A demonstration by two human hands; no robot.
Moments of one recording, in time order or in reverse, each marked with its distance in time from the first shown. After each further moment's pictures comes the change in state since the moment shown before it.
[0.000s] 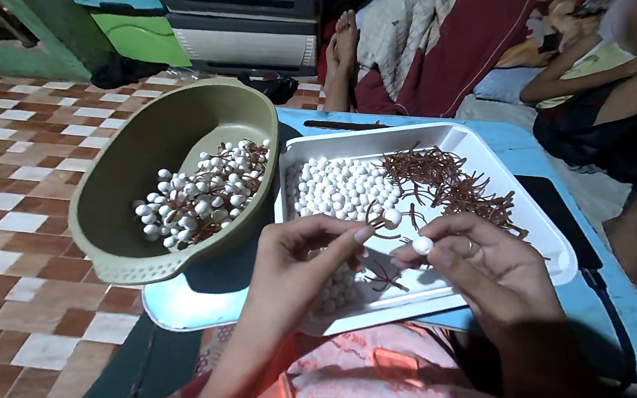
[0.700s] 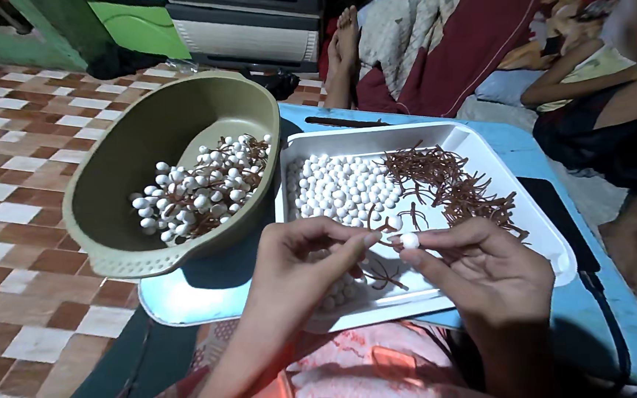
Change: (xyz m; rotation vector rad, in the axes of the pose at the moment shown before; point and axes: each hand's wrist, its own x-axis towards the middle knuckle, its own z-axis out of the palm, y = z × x) left_hand -0.004 0.002 0.004 0.035 0.028 0.003; right_hand 0.002 0.008 0.015 -0.228 0.198 -0.196
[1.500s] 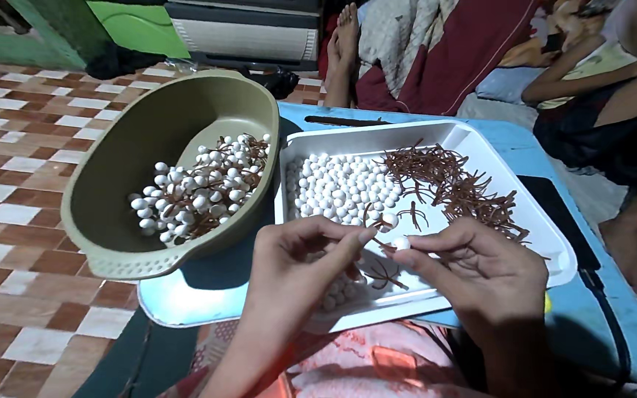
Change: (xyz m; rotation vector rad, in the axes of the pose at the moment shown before) left_hand -0.001 0.002 0.000 -0.008 0.039 -0.010; right_hand 0.001 -0.002 0.000 -0.072 -0.033 0.011
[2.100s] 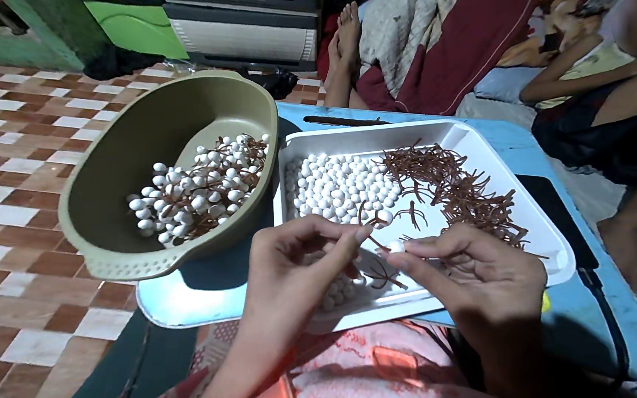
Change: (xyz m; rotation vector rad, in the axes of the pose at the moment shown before) left_hand -0.002 0.001 0.001 0.028 0.037 0.023; right_hand -0.002 0.000 0.002 -0.026 0.016 -0.039
